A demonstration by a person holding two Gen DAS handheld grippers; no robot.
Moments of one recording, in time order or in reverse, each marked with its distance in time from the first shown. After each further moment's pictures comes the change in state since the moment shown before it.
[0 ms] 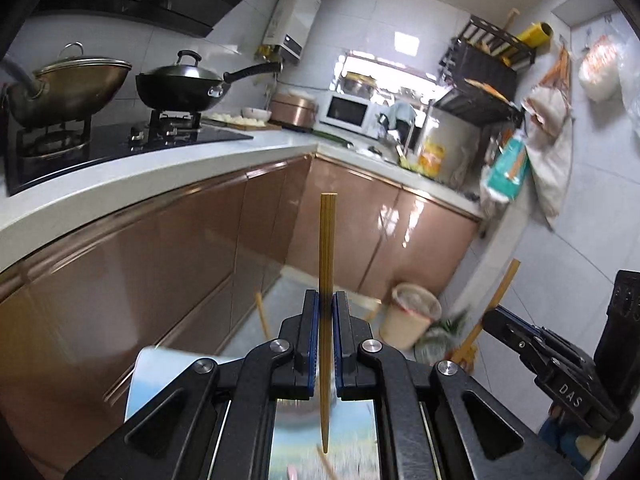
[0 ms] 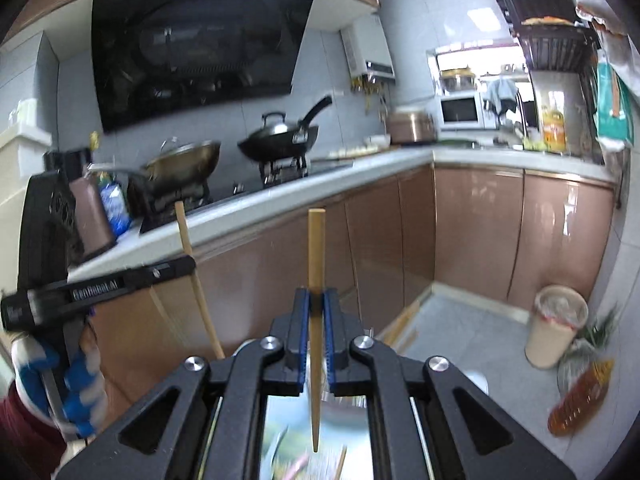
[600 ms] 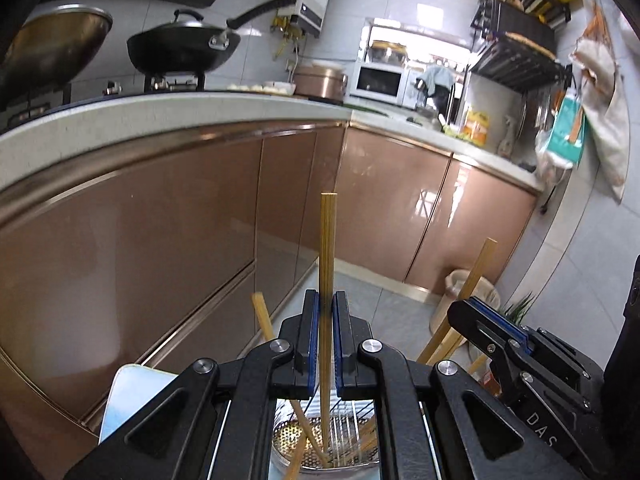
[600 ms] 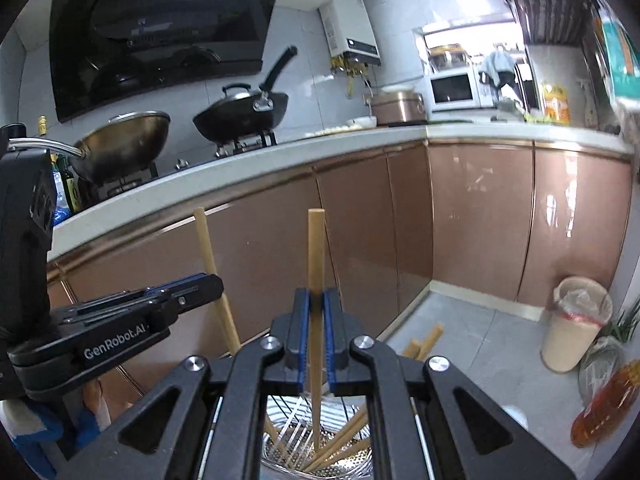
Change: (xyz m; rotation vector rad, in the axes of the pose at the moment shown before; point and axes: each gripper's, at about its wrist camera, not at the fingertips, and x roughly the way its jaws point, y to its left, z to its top) left arm 0.160 0.016 -0.053 0.049 0.060 0.142; right arm 0.158 -0.056 -0.076 0.047 0.038 -0.035
